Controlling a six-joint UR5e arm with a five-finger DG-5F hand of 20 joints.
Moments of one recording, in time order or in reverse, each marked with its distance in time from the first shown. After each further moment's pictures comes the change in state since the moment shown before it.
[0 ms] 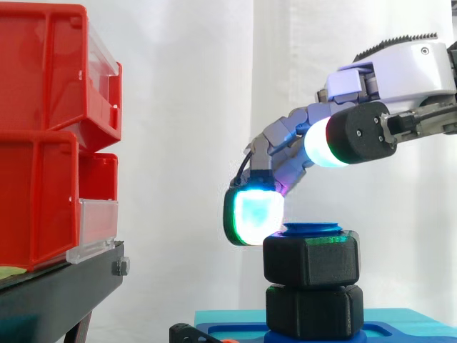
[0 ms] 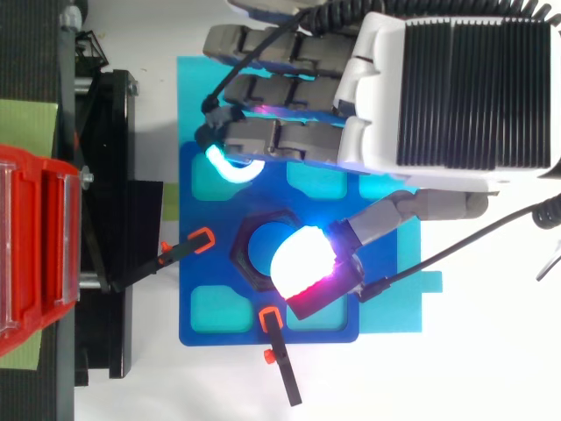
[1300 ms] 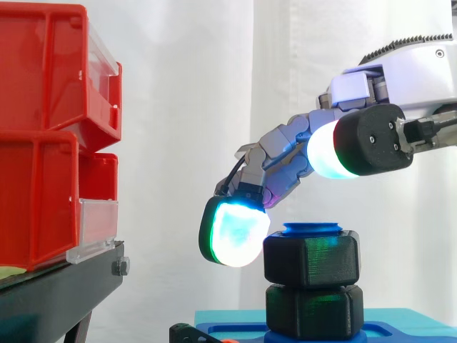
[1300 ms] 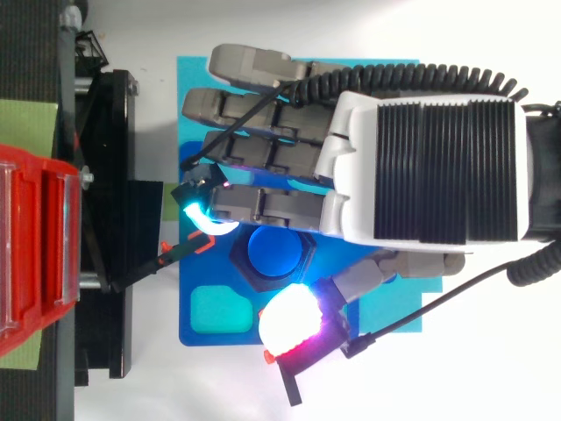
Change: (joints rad) arm 0.044 -0.012 -0.032 0.053 0.010 0.005
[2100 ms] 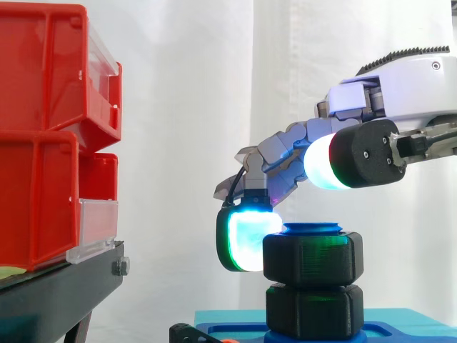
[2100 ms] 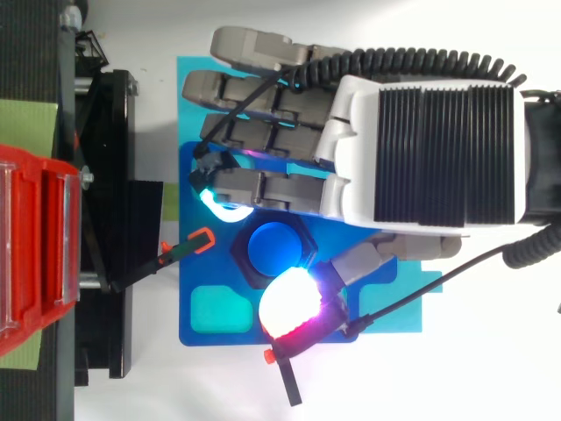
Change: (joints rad) arm -0.013 0.000 -0.017 0.034 -0.004 -0.030
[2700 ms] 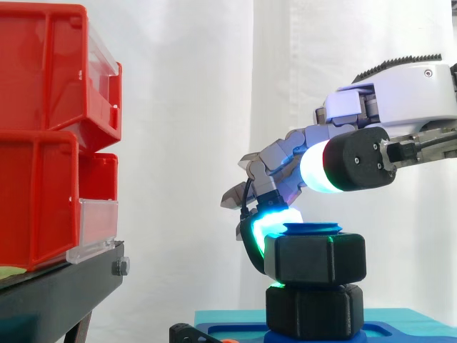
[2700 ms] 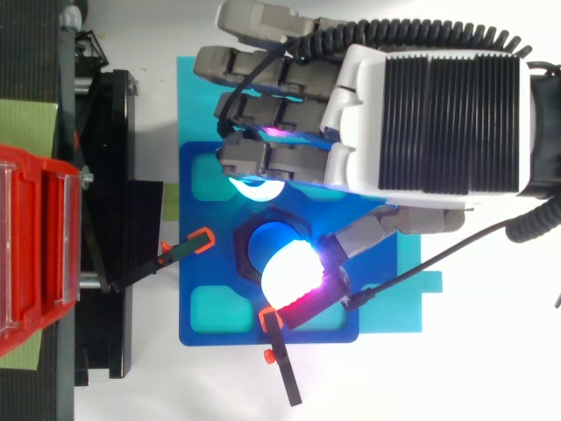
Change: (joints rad) arm -0.021 0.000 0.000 -0.004 -0.004 0.000
